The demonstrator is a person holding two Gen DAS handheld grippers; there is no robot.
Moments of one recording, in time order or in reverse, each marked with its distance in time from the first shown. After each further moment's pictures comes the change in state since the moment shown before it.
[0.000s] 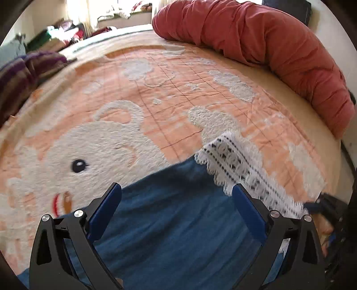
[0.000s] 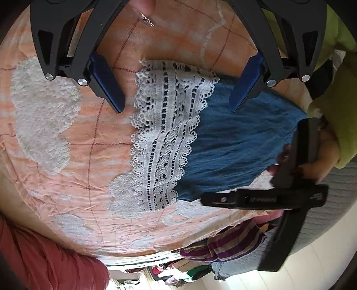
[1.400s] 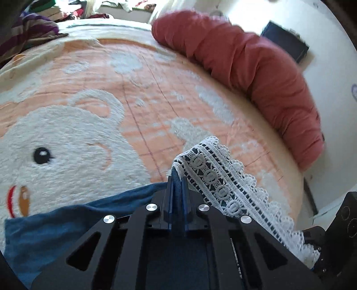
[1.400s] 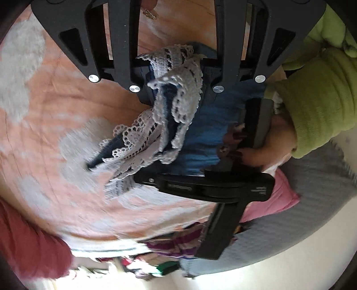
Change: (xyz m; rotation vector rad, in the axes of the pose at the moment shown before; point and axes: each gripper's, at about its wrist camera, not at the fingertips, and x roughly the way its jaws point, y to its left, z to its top) left arm 0.008 0.042 -0.016 -0.202 -0.112 -0.319; right arm 0.009 0.076 0.040 -0.198 -0.021 0.123
